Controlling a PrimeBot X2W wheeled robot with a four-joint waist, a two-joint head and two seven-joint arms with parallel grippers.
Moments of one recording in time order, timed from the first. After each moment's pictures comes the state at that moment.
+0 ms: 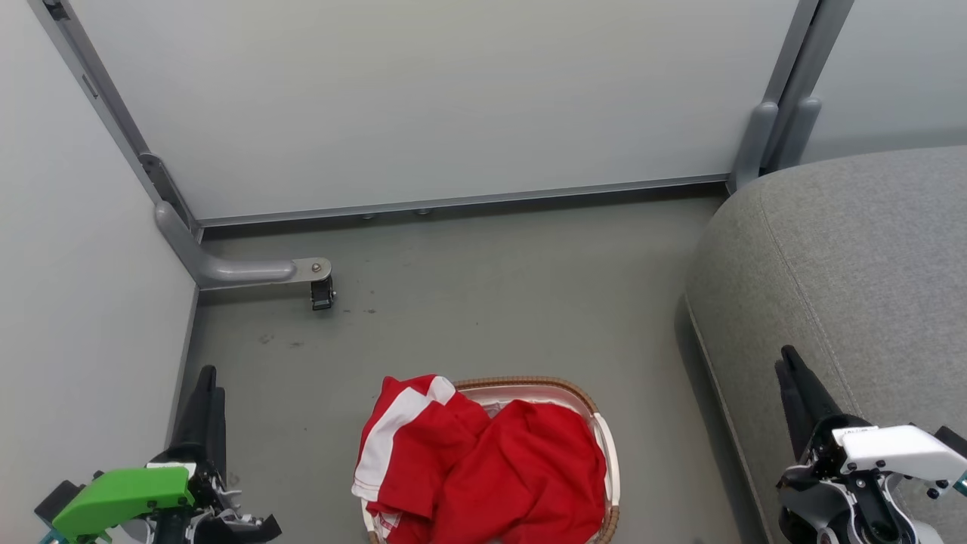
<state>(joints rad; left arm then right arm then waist) -0.08 0.04 0.11 0.27 -1.61 -0.13 0.11 -0.10 -0.04 -0.11 0.27 1.61 0.13 0.11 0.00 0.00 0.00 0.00</state>
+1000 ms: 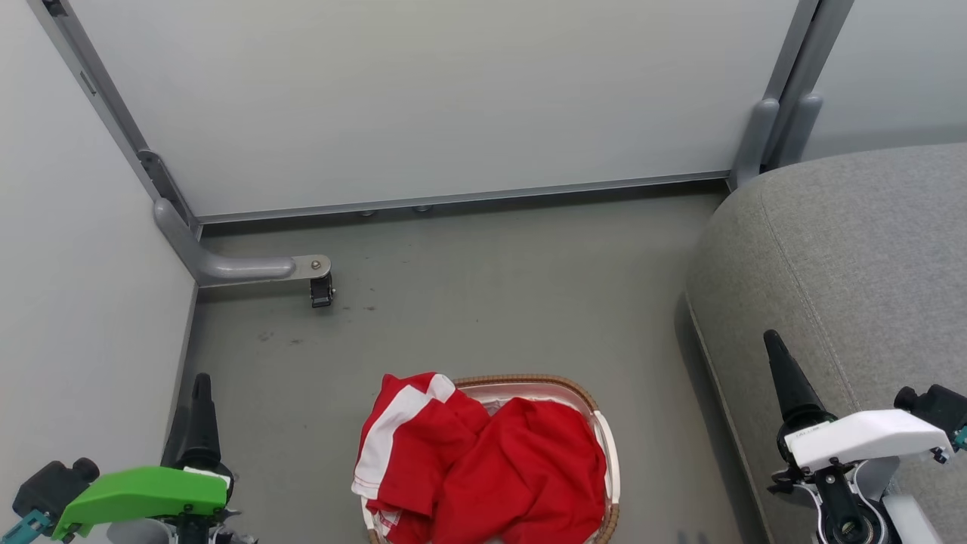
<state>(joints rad) -0.07 0.07 0.09 0.32 -1.08 -0.13 -0.02 -0.11 -0.08 -0.02 0.26 1.13 0.13 -0.01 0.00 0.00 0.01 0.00</state>
